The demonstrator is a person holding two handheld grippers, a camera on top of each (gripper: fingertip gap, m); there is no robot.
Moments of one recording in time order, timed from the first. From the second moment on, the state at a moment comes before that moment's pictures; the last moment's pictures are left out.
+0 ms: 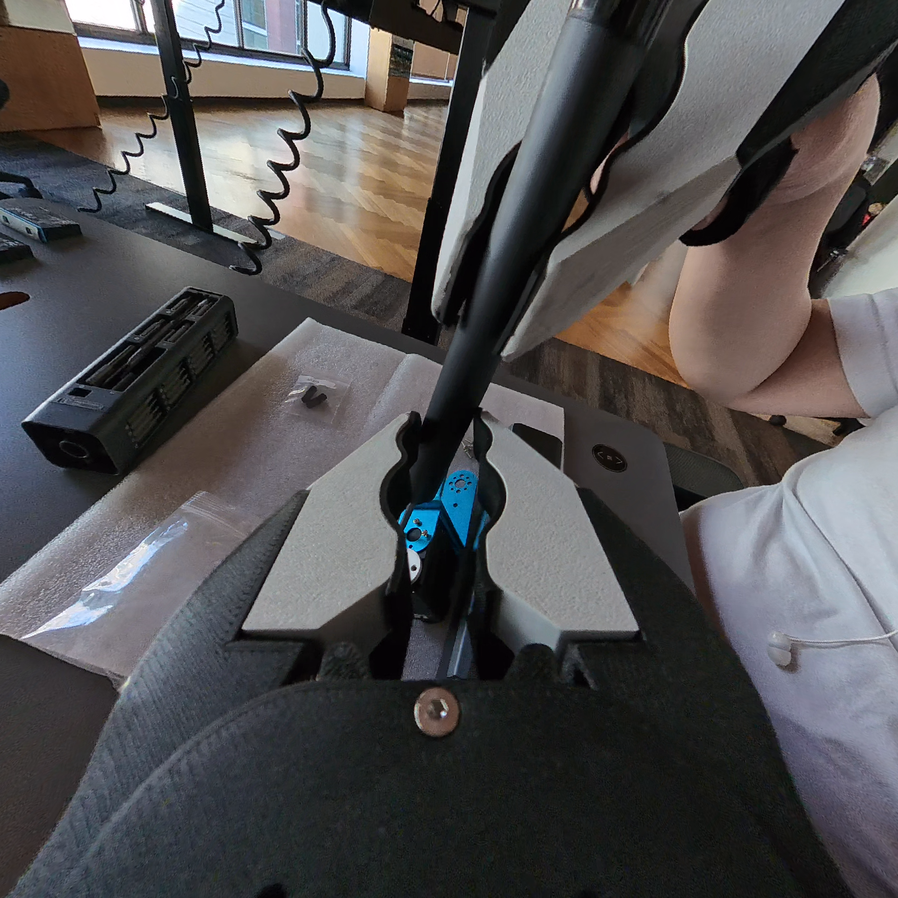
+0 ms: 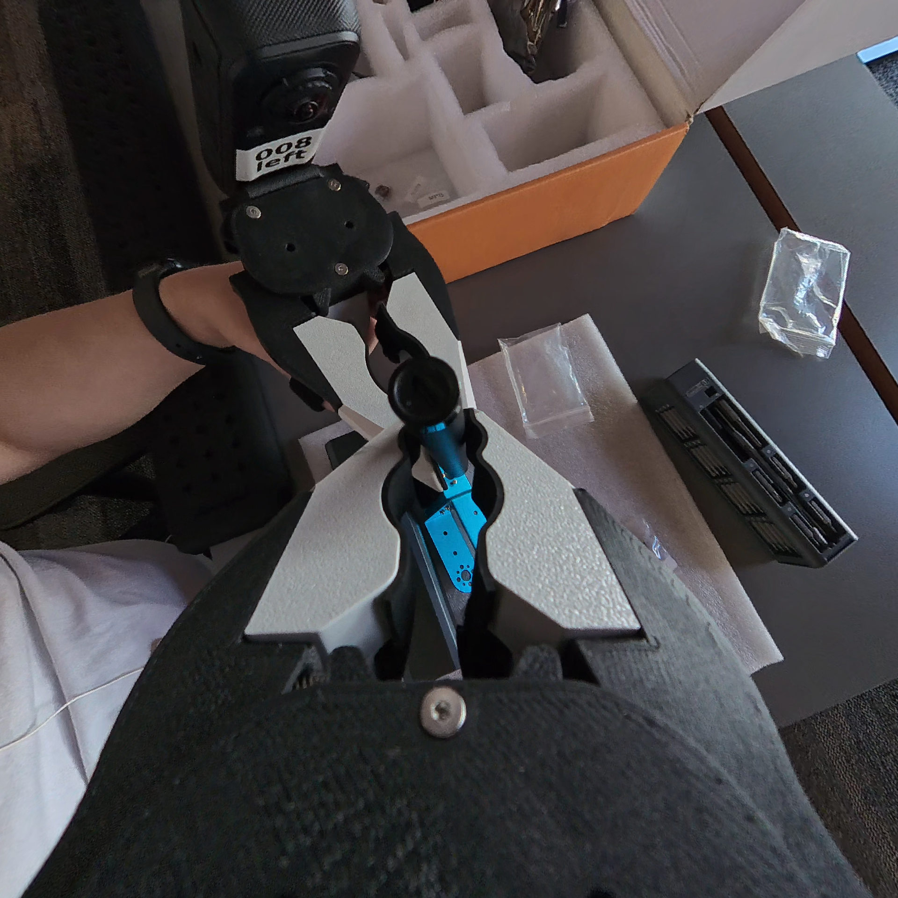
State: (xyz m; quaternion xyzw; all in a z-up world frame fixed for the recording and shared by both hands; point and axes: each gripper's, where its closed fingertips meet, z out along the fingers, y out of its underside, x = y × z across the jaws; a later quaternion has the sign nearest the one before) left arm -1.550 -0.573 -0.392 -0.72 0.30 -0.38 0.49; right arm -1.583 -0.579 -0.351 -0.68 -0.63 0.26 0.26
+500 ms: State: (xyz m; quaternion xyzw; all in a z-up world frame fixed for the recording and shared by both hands) left arm -1.544 -0.587 -0.387 -0.70 0.32 -0.36 0.53; right arm -1.582 -0.591 -0.343 -0.64 -0.63 0.31 0.29
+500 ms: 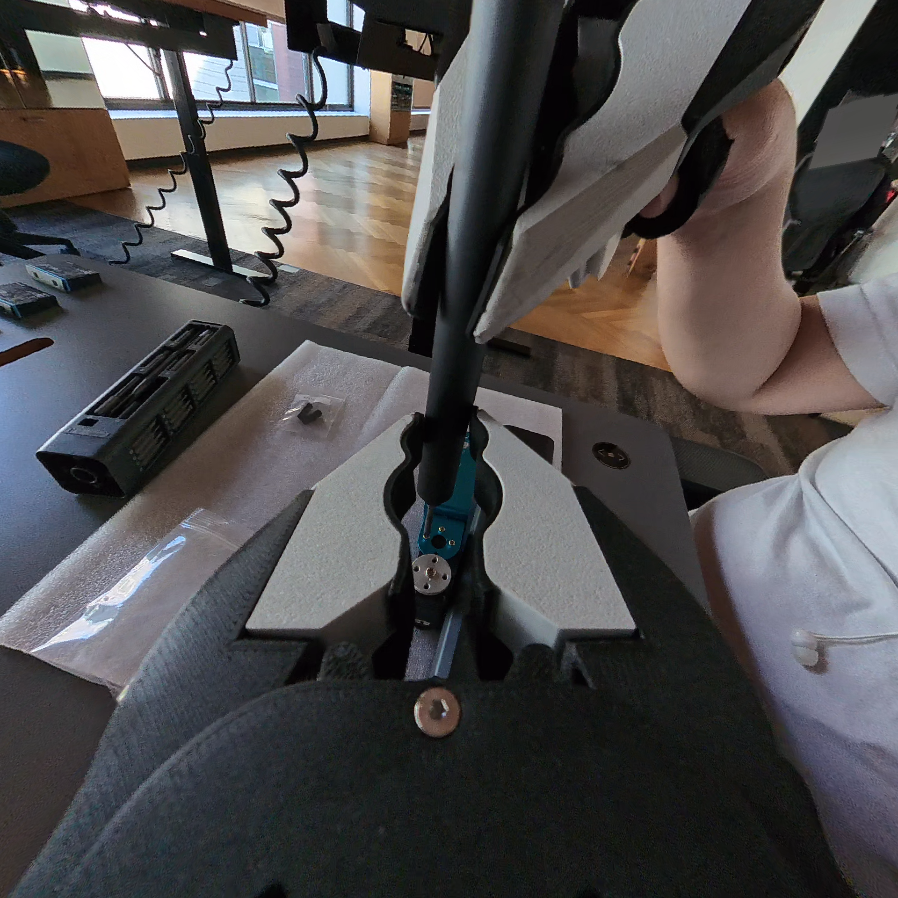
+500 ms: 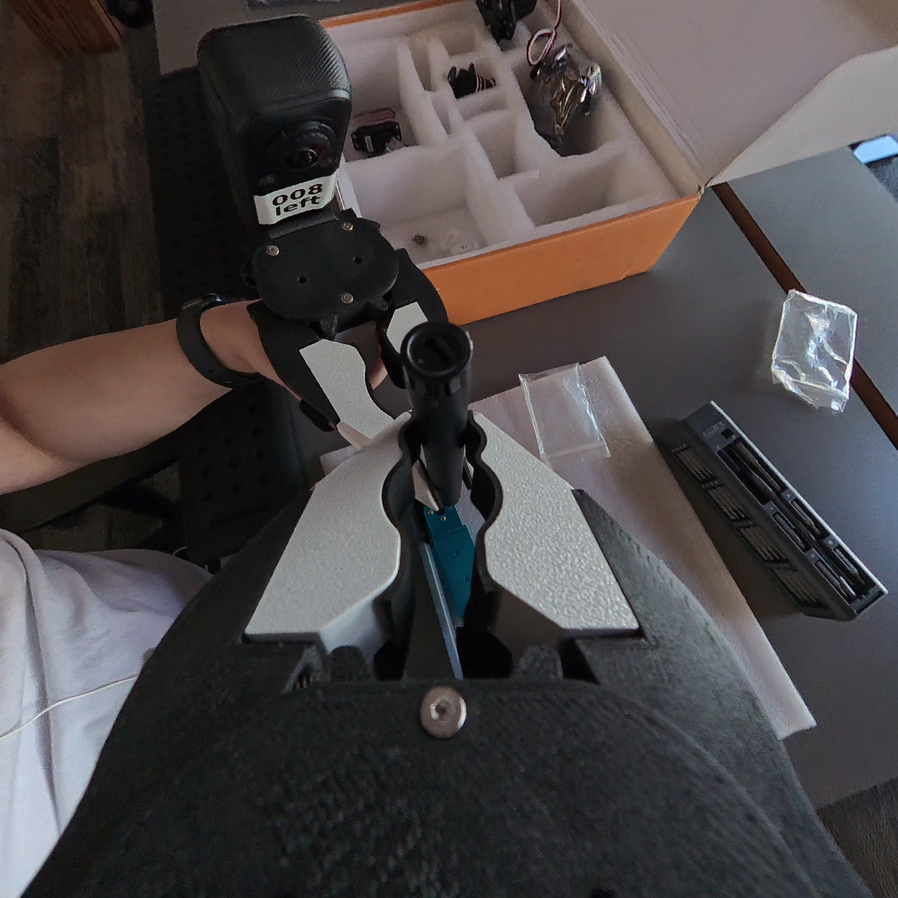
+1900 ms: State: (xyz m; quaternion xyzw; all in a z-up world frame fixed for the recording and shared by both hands) left arm -1.551 -0.603 -0.274 -0.62 0.29 -0.38 0.63; right arm -1.581 -0.602 -0.336 -0.54 -0.64 0.42 0.34
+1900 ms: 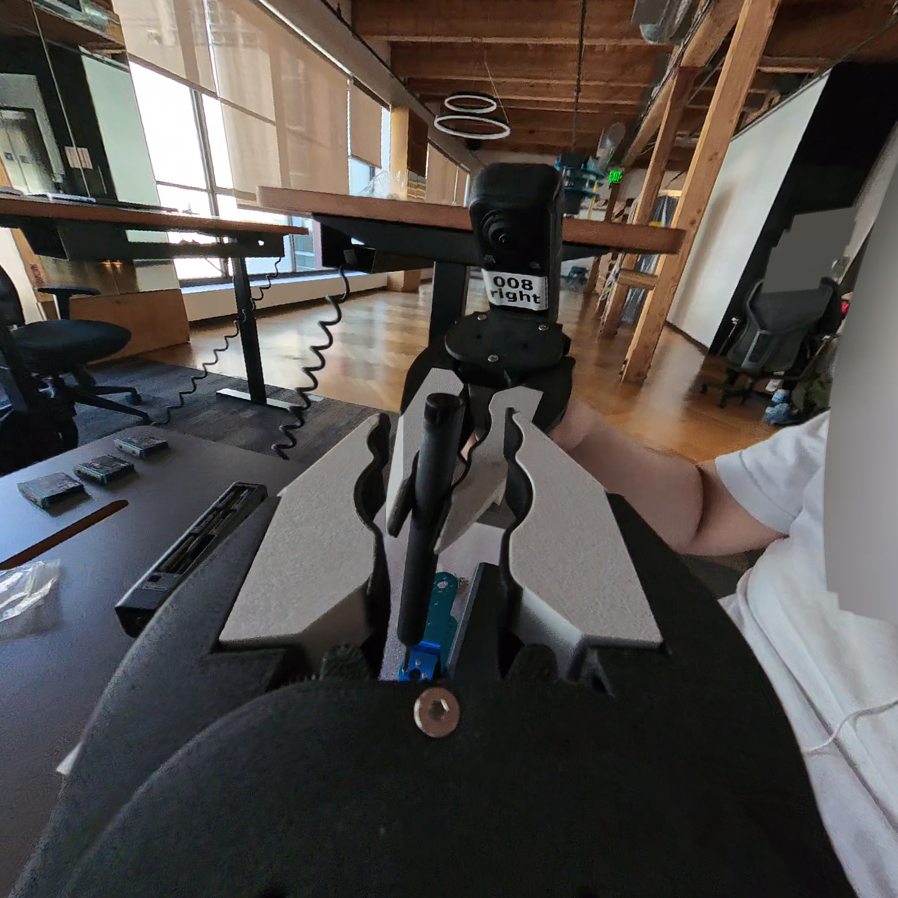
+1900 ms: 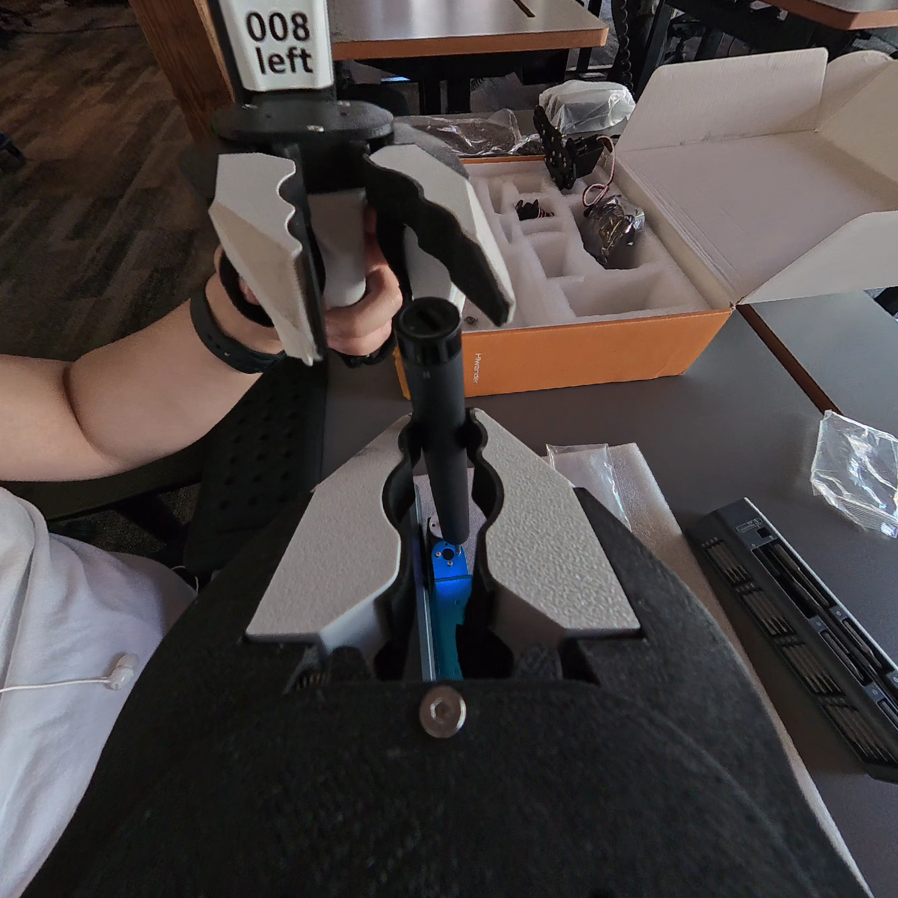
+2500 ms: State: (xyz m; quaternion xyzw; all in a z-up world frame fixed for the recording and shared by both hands) left arm -1.544 -0.586 -0.284 -0.67 0.27 -0.35 0.60; right arm -1.568 -0.604 -0.382 -0.44 -0.65 0.56 0.26
